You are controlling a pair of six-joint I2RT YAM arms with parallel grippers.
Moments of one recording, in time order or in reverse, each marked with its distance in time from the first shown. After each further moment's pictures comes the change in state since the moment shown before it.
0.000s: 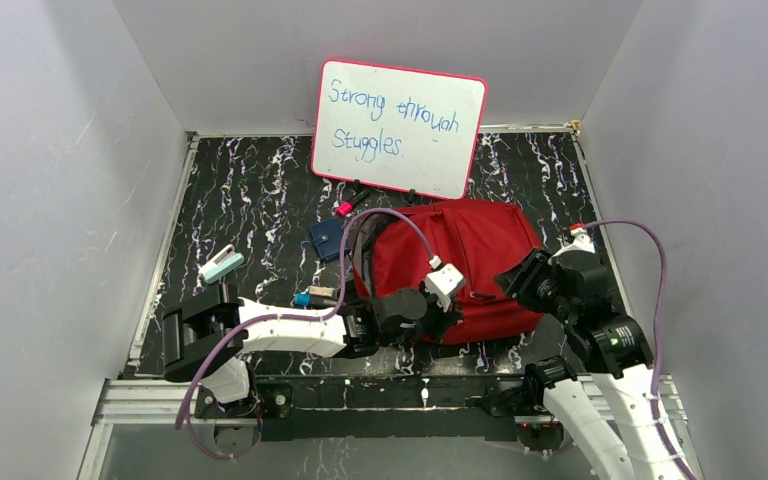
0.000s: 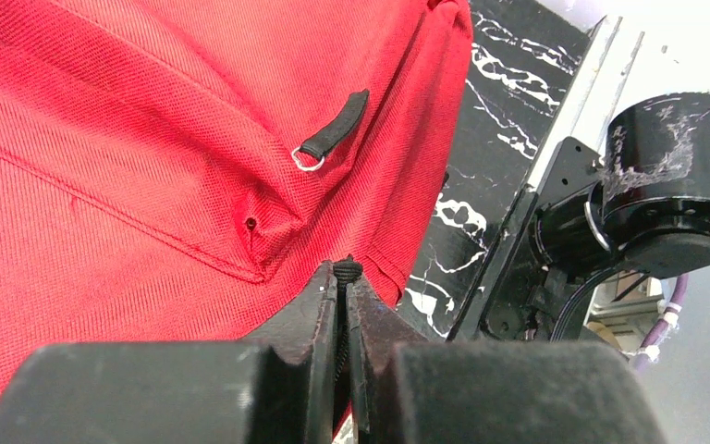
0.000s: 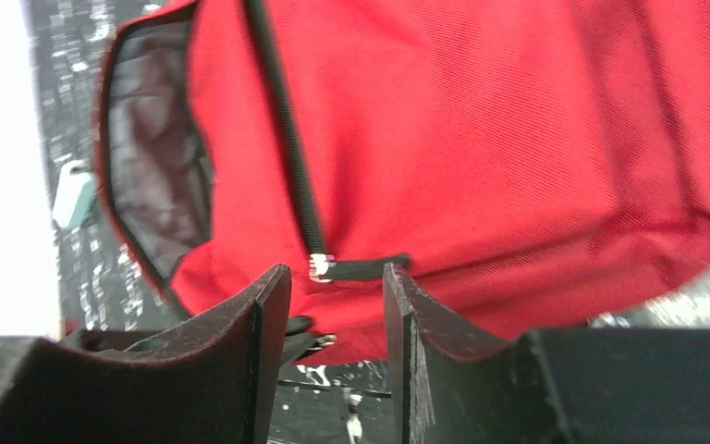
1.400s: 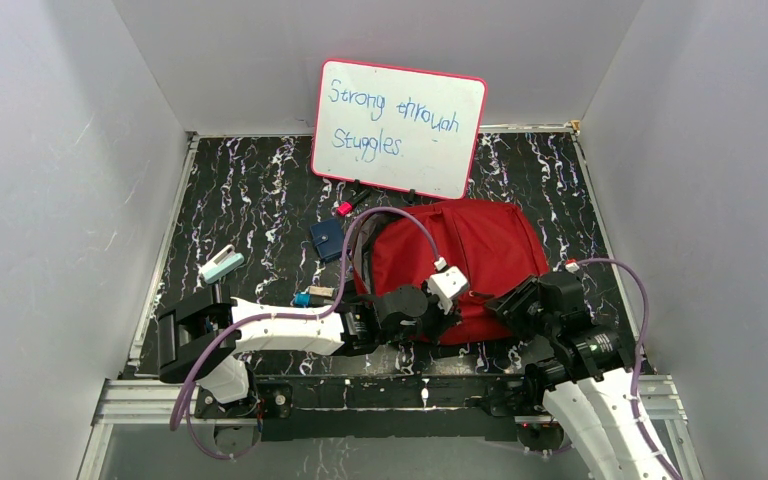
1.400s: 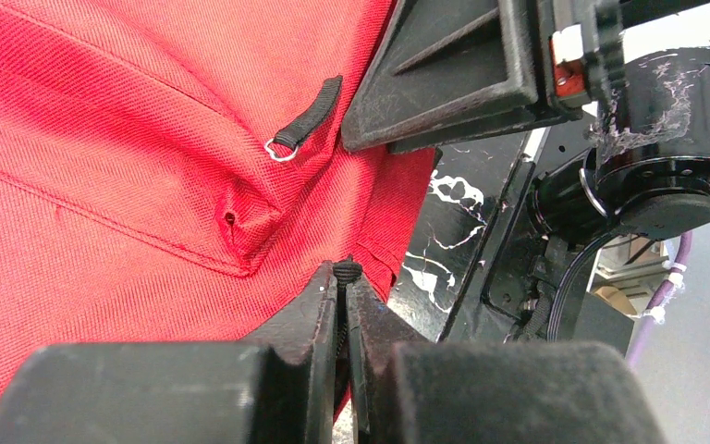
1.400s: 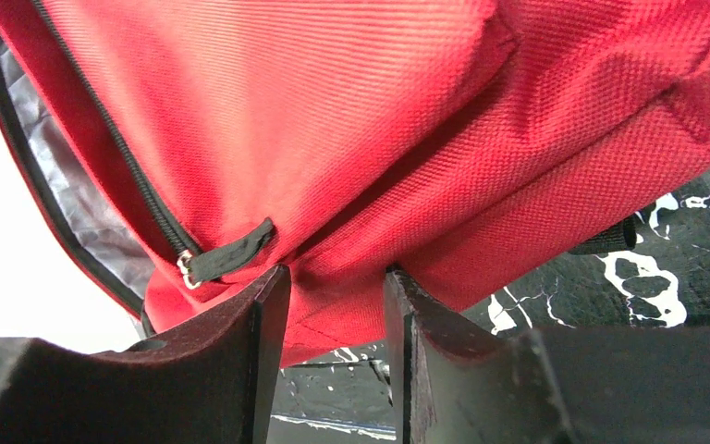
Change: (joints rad) left arm 0.005 -0.024 0.023 -0.088 0.057 0.064; right arm 0.000 -0.075 -0.225 -0.079 0.008 0.350
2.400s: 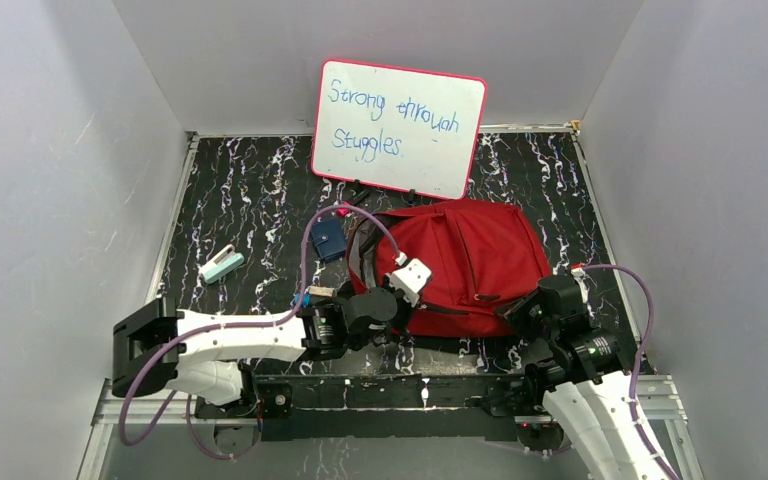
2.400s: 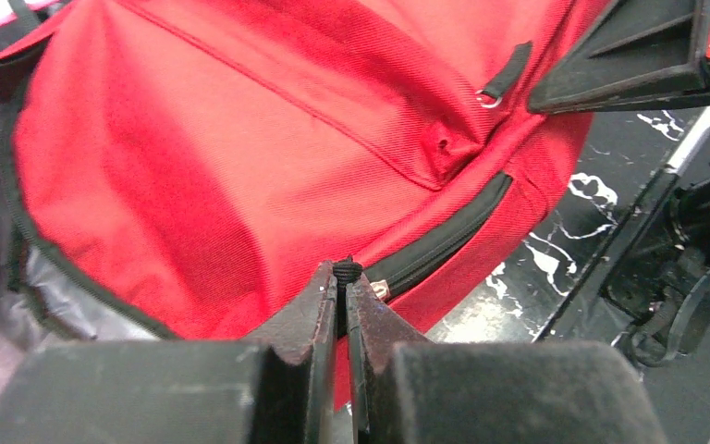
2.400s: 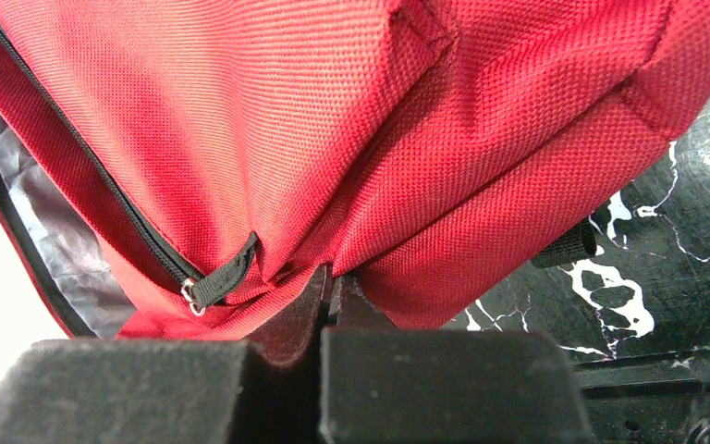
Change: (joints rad) left arm 0.001 -0.218 -0.111 -0.137 -0.259 0.035; right arm 0.001 -0.025 -0.043 -0.005 0.095 0.037
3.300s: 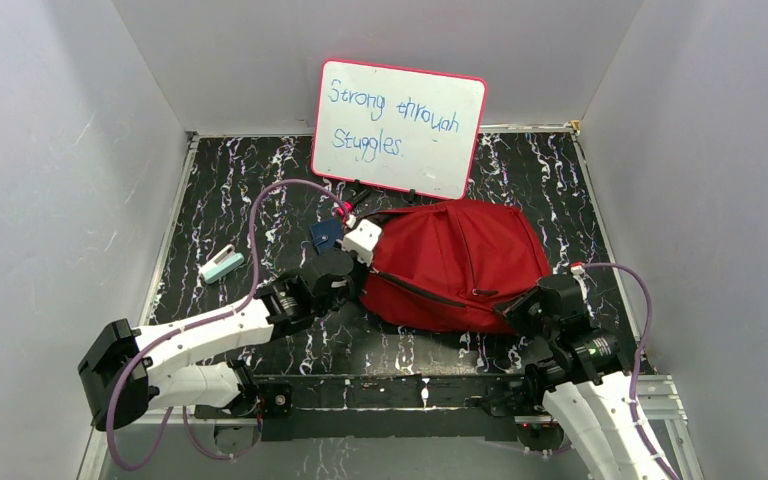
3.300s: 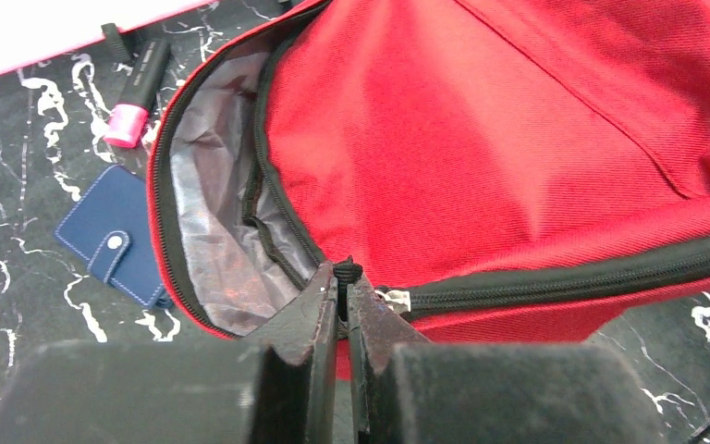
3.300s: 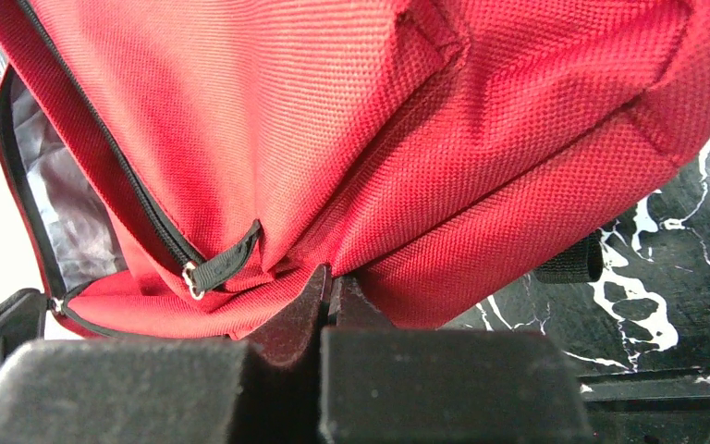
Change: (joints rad) left arm 0.301 -0.208 -0.063 -0.177 0.015 0.098; right arm 0.002 -0.002 0.000 0.025 0.002 0.000
